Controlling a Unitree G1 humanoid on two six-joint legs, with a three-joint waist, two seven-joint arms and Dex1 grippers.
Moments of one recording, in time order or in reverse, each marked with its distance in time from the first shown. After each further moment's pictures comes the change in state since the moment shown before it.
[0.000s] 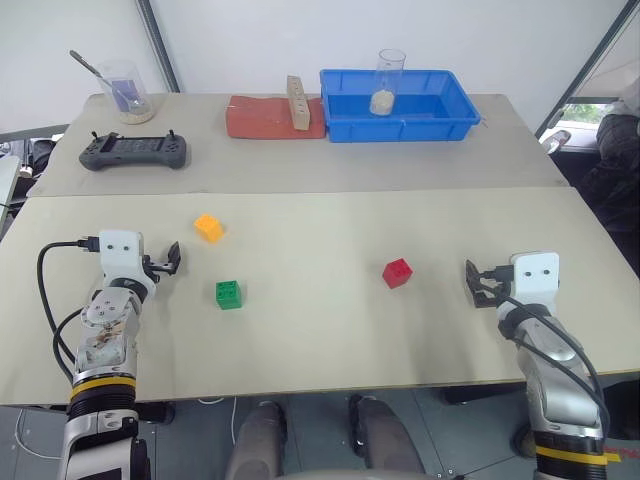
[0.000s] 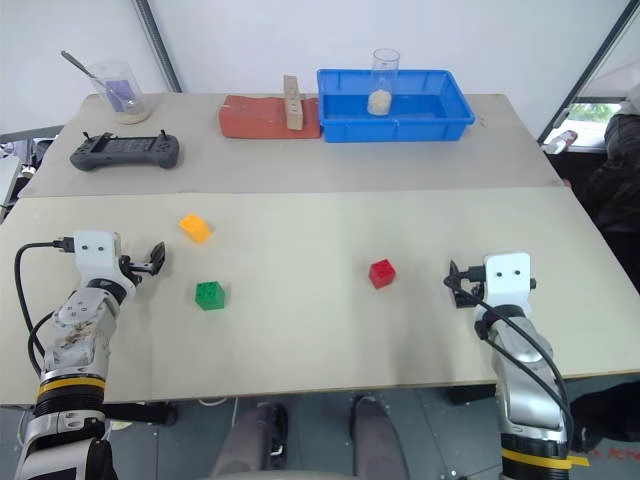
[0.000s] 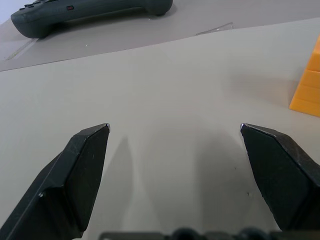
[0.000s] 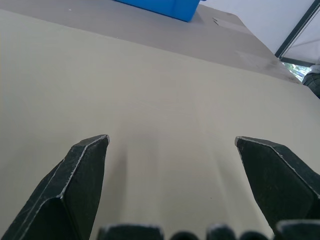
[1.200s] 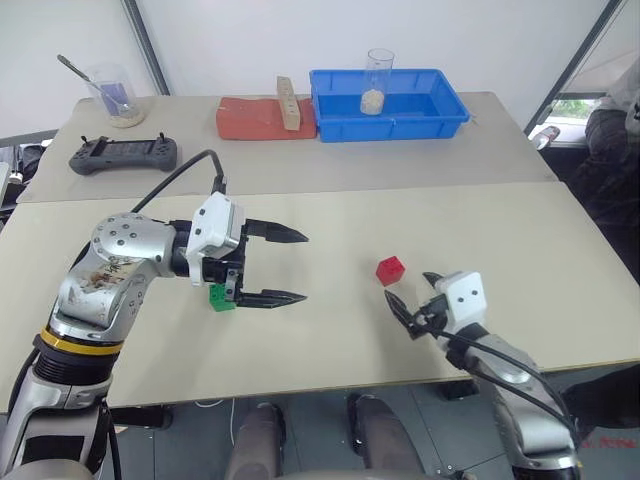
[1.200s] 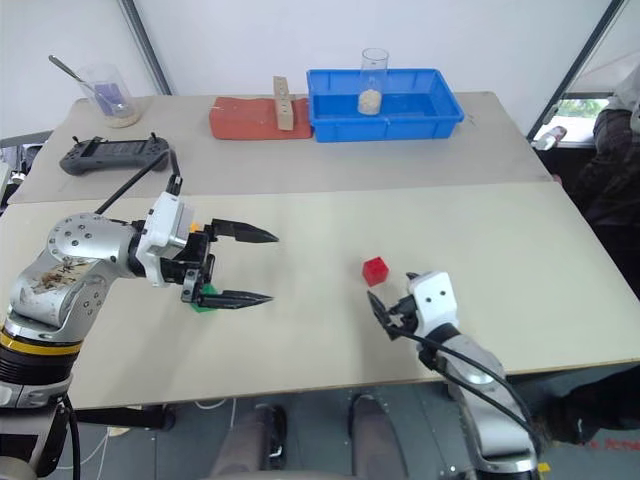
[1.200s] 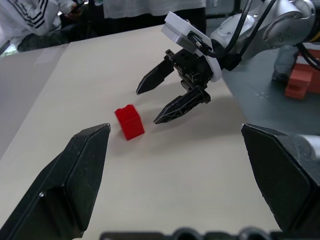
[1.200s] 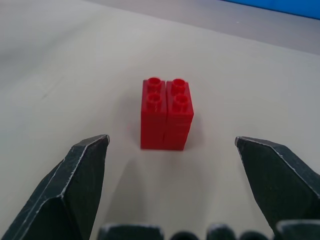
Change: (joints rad) left arm -0.205 0.268 -0.378 -0.539 -0.373 0.197 -1.029; right arm 0.091 0.075 0.287 -0.214 0.040 0.080 0.129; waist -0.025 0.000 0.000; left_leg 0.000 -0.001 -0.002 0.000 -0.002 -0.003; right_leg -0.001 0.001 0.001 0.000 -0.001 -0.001
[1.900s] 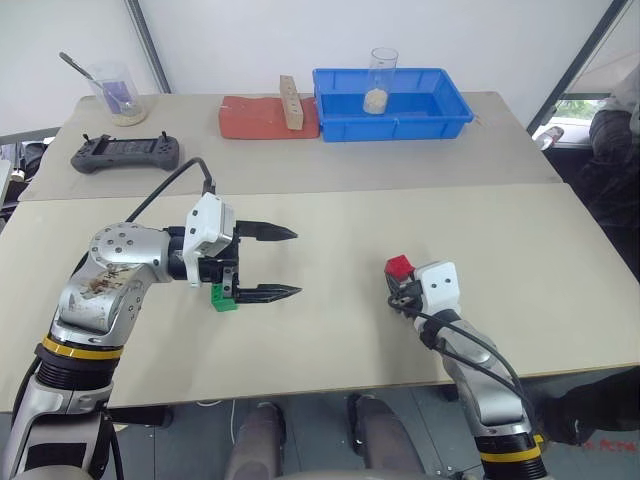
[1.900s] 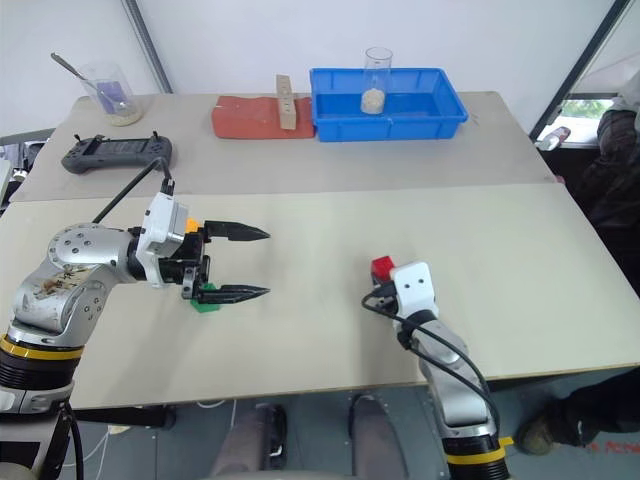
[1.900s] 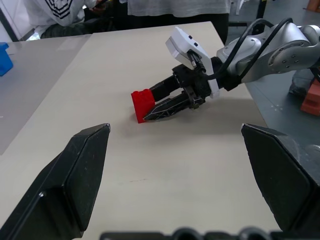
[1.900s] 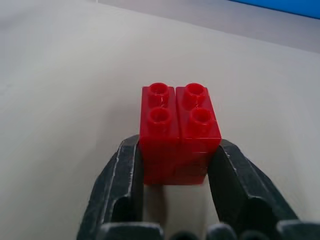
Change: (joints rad) left arm 0.045 -0.012 0.040 -0.003 -0.009 0.028 0.061; right arm -0.103 0.068 0.030 0.193 -0.077 -0.105 -0.039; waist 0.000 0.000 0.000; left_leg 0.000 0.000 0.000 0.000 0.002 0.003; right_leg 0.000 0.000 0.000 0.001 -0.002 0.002
